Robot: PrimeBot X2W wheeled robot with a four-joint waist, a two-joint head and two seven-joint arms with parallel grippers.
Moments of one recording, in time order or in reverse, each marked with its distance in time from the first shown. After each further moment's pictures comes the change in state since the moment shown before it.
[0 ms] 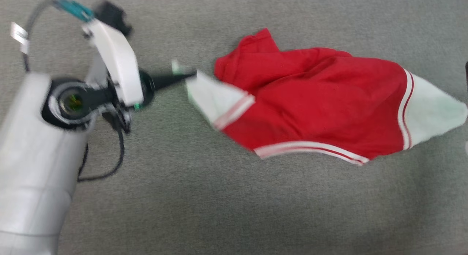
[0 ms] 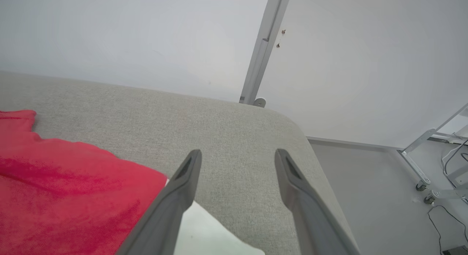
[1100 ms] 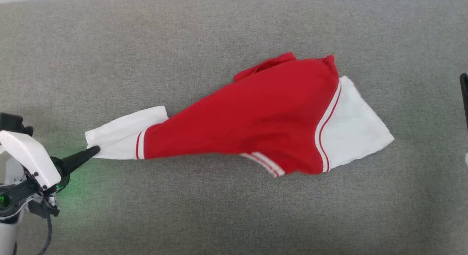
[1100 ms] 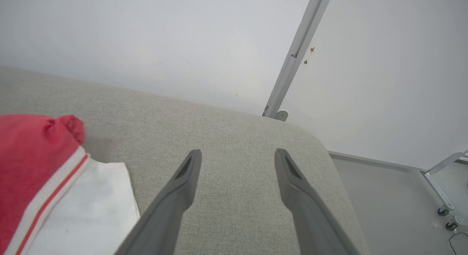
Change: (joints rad) left arm 0.427 0.234 0.175 0.094 -0.050 -0.086 -0.270; right arm 0.059 -0.030 0.015 -0.088 0.007 0.000 0.101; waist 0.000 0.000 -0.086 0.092
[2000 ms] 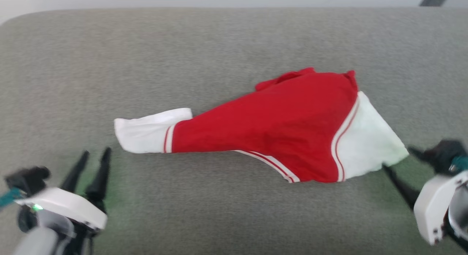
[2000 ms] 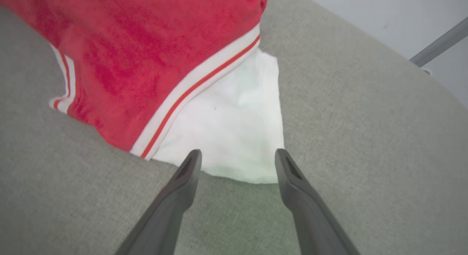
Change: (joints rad) left arm 0.181 -0.096 -0.119 -0.030 0.388 -0.003 -0.898; right arm 0.137 -0.228 0.393 -0.048 0.170 0.000 0.171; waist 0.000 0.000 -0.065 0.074
